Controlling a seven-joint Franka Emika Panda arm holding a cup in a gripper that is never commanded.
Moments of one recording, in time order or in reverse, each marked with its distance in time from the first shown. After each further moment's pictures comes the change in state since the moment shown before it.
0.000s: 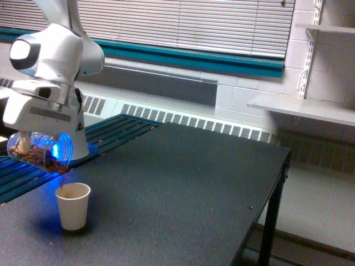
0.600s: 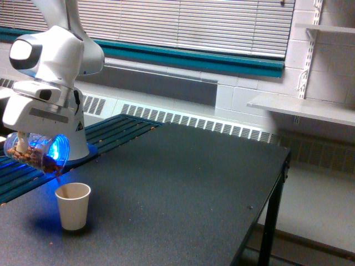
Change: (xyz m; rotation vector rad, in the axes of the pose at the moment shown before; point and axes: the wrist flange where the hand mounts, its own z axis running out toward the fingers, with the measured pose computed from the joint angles) arm -0.008 0.002 0.004 -0.036 -0.022 -0.038
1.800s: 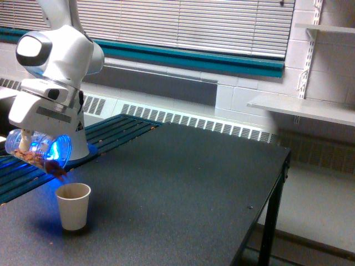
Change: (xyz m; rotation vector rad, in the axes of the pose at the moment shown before) arm 0.011 -0.009 -0.006 -0.066 -0.012 -0.061
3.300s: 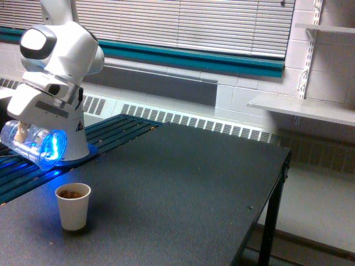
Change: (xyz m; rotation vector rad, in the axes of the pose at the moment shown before) arm -0.003 0.006 -0.012 -0.074 -0.040 -0.027
